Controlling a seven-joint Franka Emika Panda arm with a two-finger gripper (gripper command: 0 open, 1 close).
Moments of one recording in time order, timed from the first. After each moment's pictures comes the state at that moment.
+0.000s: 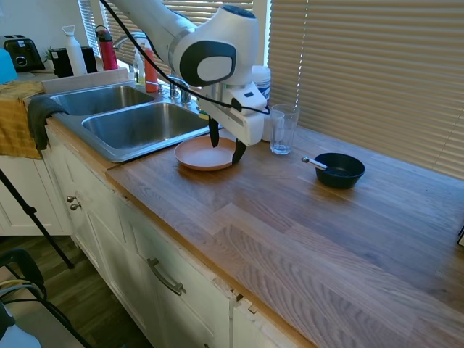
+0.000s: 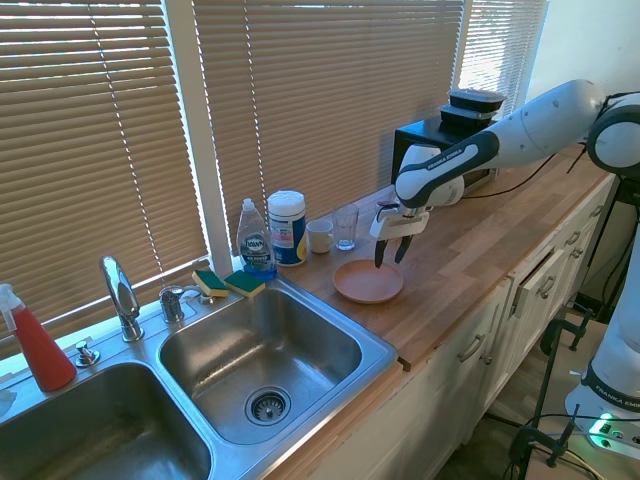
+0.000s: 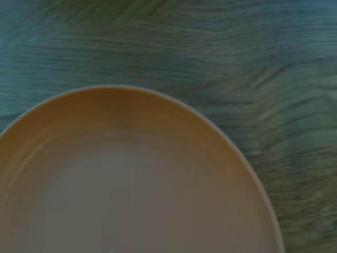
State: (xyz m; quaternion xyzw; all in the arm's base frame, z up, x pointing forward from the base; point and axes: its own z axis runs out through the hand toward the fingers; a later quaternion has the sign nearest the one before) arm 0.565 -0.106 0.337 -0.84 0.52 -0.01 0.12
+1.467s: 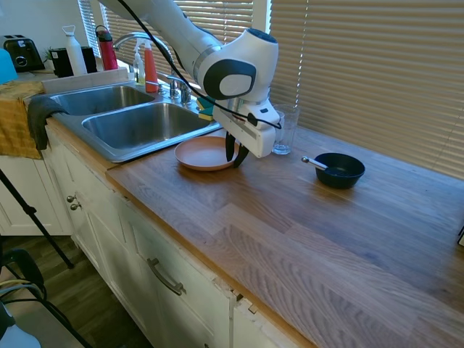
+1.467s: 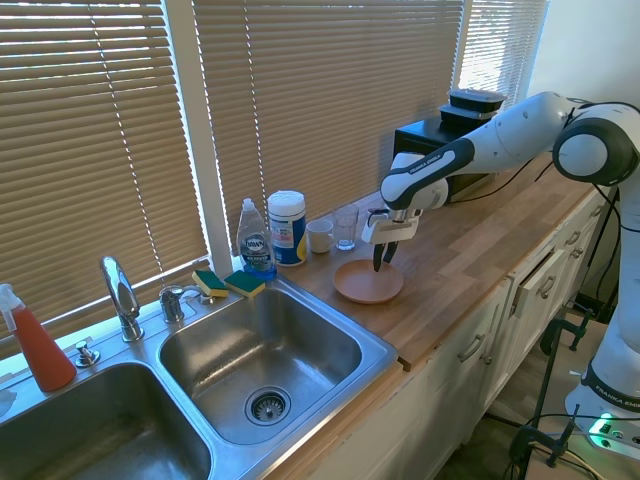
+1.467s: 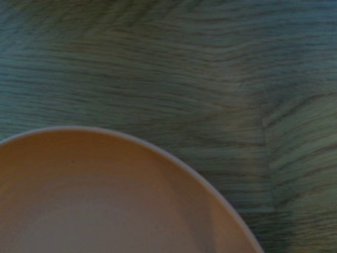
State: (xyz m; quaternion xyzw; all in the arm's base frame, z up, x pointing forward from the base) arm 0.594 -0.117 0.312 -0.85 0.52 0.02 0.13
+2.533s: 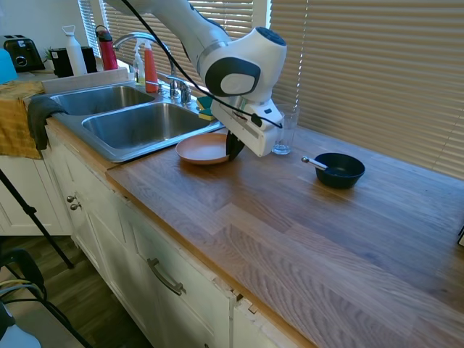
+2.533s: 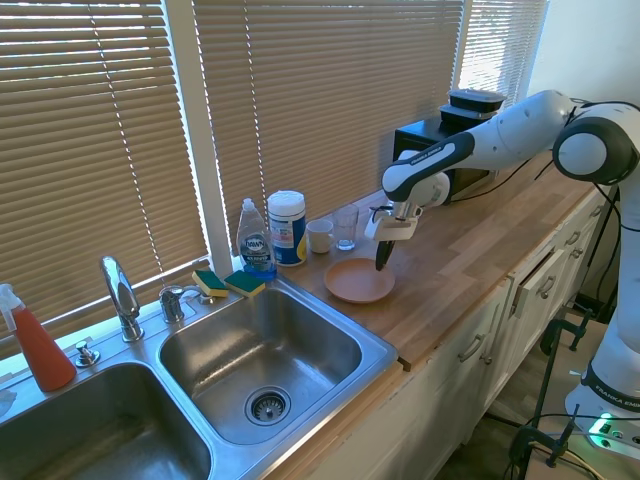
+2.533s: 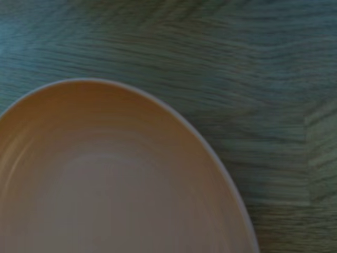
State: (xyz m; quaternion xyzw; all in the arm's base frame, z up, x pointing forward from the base) arm 0.590 -0.117 0.330 -0.86 0.47 0.03 0.18
